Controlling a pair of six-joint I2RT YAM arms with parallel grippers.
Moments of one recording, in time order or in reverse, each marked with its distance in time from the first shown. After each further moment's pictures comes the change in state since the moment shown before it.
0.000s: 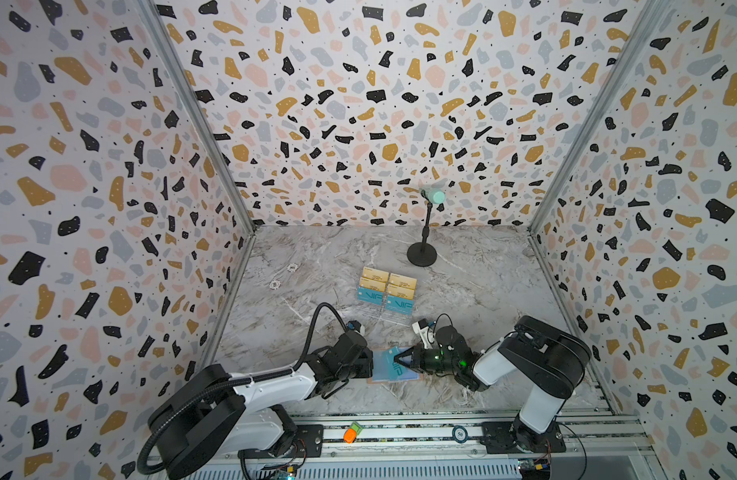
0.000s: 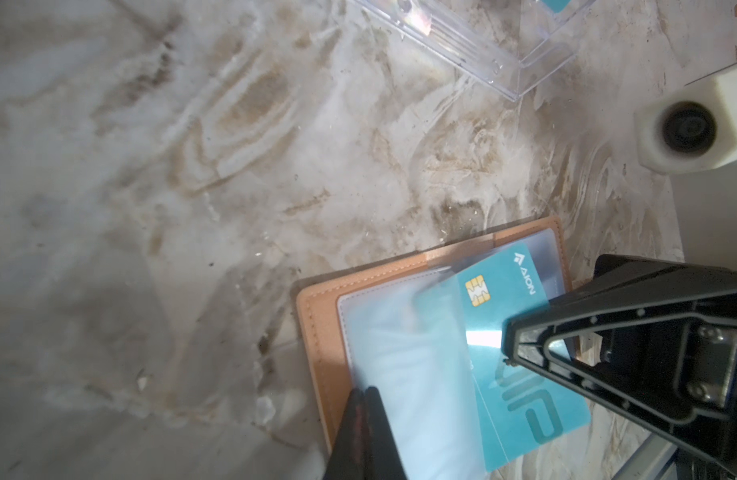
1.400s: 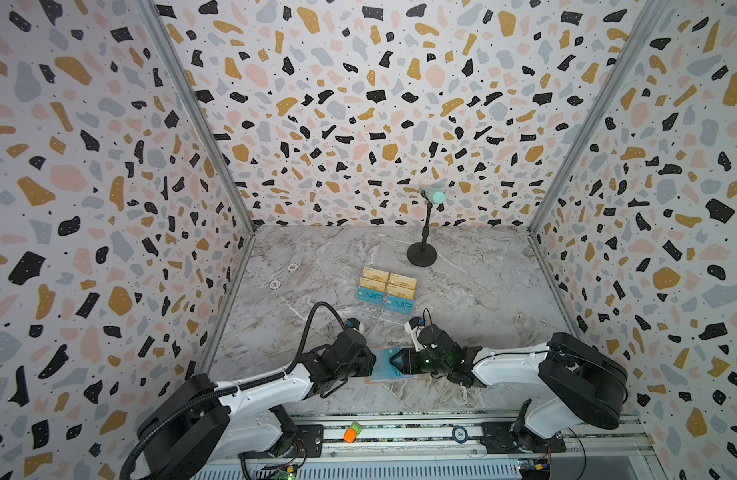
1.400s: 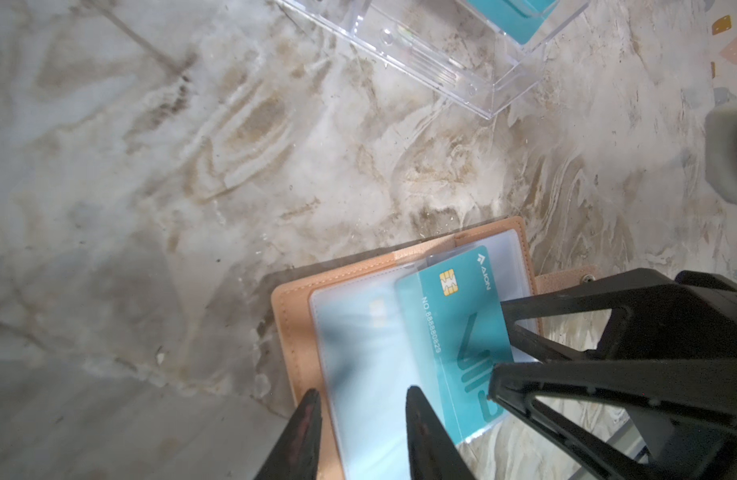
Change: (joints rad) left arm -0.006 -0.075 0.035 -0.101 -0.023 -0.008; right arm 0.138 -0.237 0.177 -0.660 0.285 -0.301
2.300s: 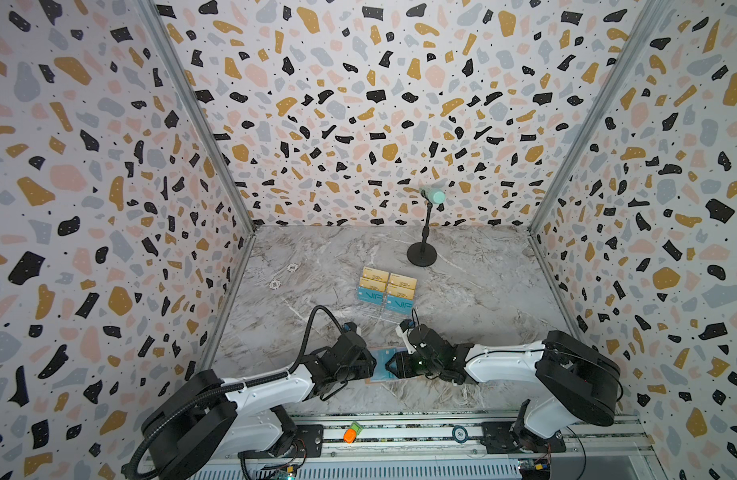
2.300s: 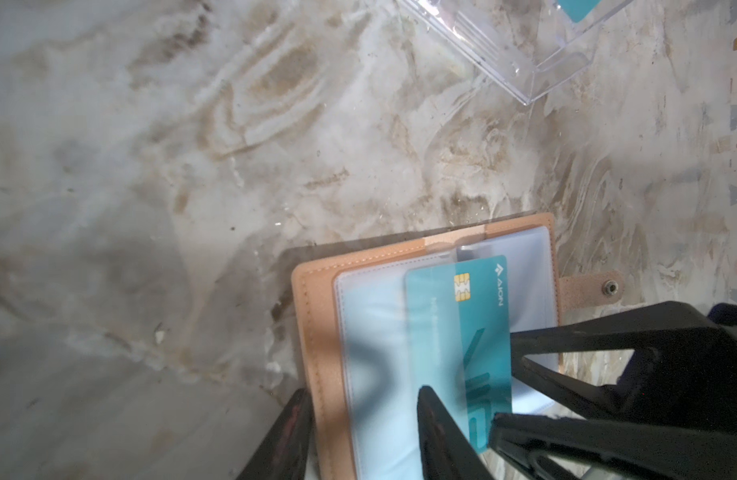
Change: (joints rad) left arm 0.000 0.031 -0.038 0.051 0.023 -0.078; right arm 0.059 0.039 0.083 -0.111 -0.019 -0.001
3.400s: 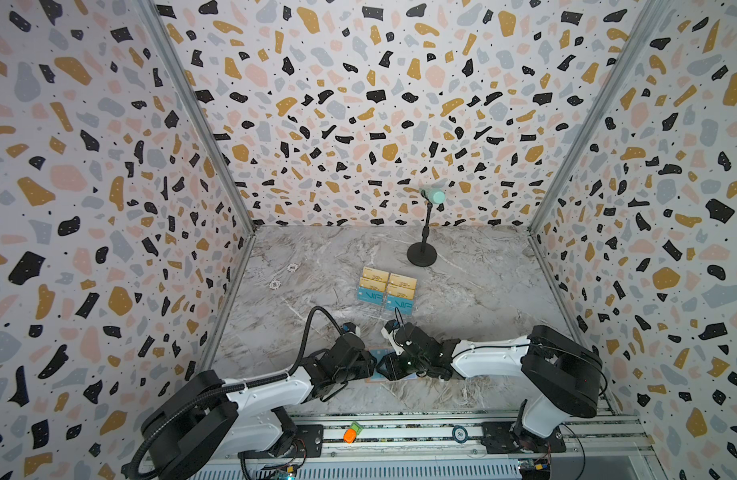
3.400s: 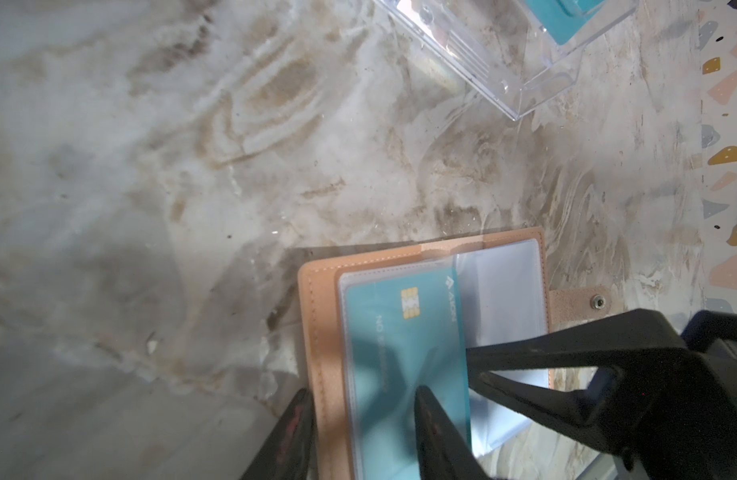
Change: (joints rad) left arm 0.002 -0.003 -0.026 0.057 -0.003 -0.022; right arm 0.032 0.079 0.129 -0.099 0.008 -0.171
